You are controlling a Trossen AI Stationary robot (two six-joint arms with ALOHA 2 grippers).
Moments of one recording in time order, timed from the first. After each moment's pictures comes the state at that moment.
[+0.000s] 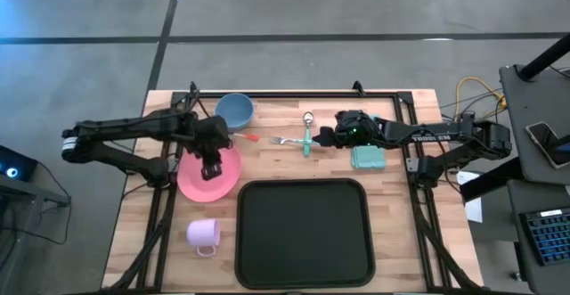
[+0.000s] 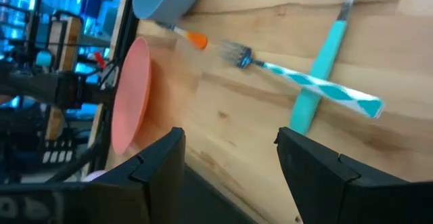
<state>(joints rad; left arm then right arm) 0.15 1.11 1.09 -1.20 0.04 -0.19 -0.28 1.33 0.70 0.03 -0.03 1.14</state>
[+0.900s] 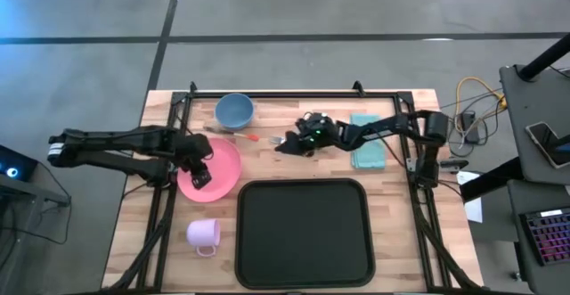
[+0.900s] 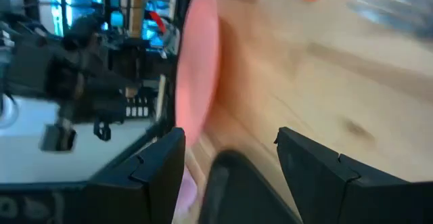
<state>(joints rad) 0.06 0.79 0.72 -1.10 0.03 -0.60 -0.27 1.91 0.99 0.50 -0.32 1.28</state>
